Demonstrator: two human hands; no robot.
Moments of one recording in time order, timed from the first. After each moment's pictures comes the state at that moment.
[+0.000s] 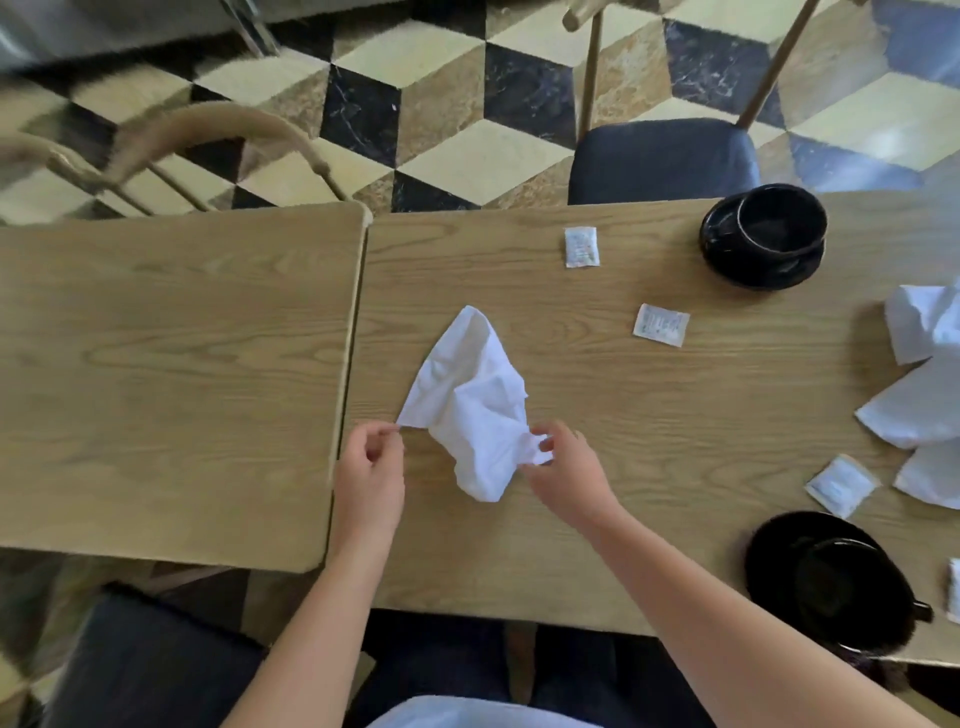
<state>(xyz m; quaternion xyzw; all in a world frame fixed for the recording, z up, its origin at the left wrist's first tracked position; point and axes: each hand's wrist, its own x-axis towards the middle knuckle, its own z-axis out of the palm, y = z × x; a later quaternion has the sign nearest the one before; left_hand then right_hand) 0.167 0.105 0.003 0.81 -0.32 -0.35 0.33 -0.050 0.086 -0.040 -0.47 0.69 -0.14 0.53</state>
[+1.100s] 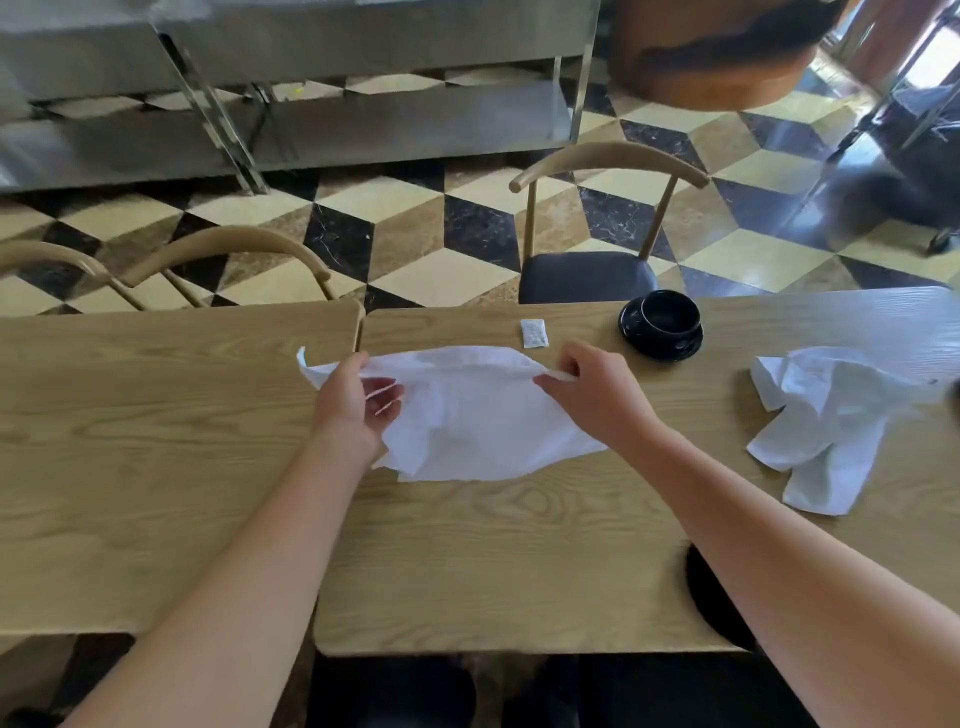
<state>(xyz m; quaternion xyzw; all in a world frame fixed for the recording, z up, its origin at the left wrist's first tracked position) 0.170 0.015 0.123 0.62 -0.07 -0.58 0.52 -0.101 0.033 0.128 -0.63 0.68 -0.25 0.29</state>
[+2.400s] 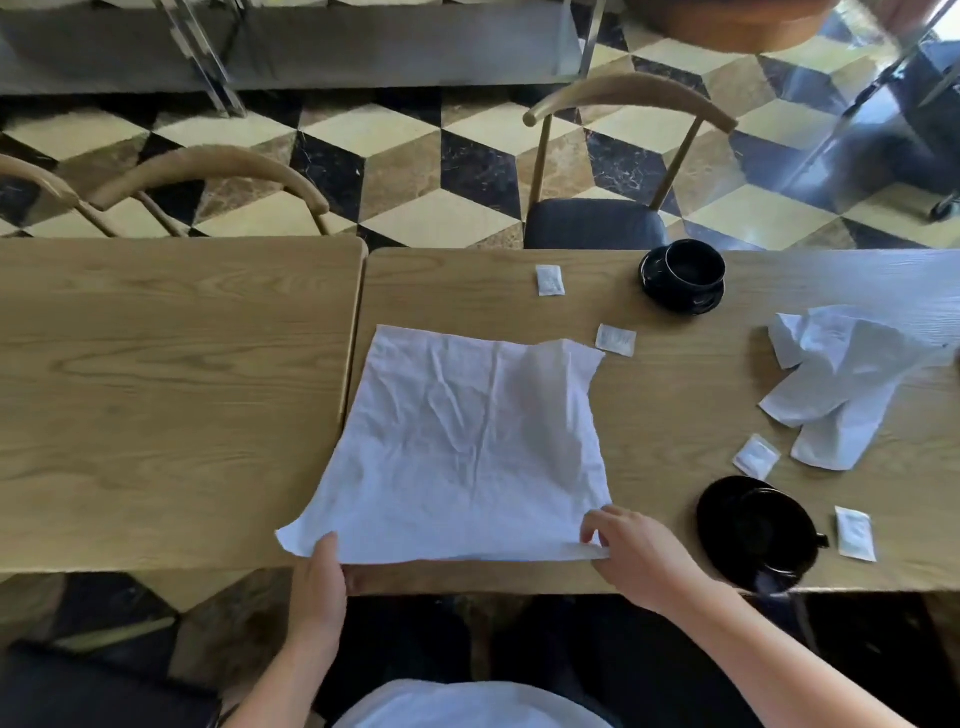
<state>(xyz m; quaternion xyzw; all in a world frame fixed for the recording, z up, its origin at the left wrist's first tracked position) 0.247 0.236 -0.014 0.79 -0.16 -0.48 0.34 -0.108 0.205 0.023 -0.71 0.62 0.11 0.32</state>
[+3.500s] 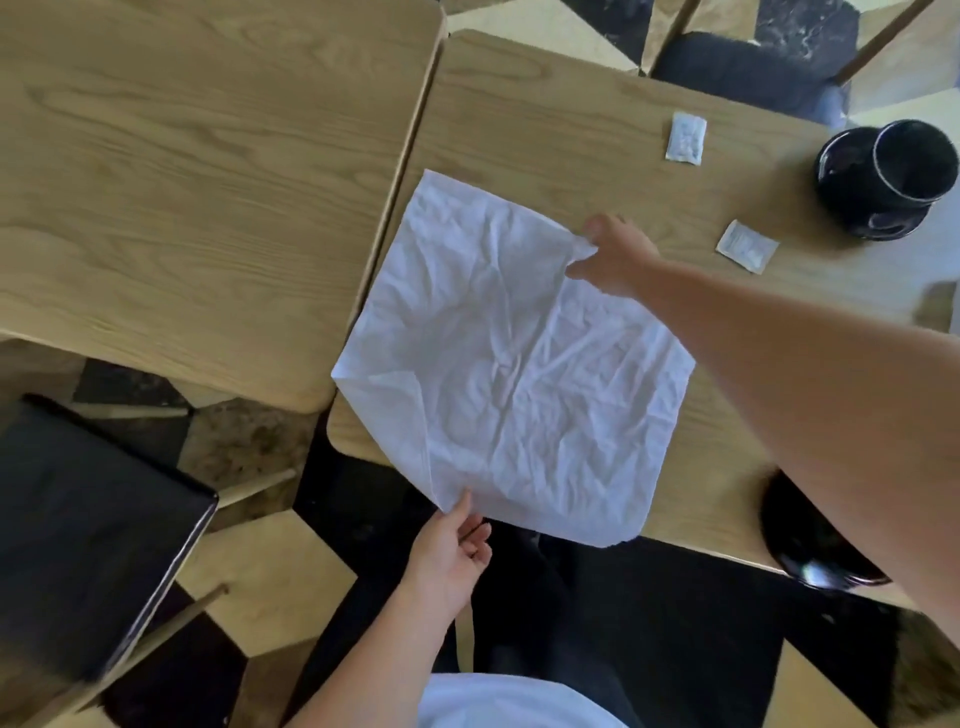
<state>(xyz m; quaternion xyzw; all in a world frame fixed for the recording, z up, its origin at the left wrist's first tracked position) 0.125 0.305 -0.095 0.61 0.30 -0.64 0.36 -0.012 -0.042 -0.059 -0.66 0.66 0.06 0.35</state>
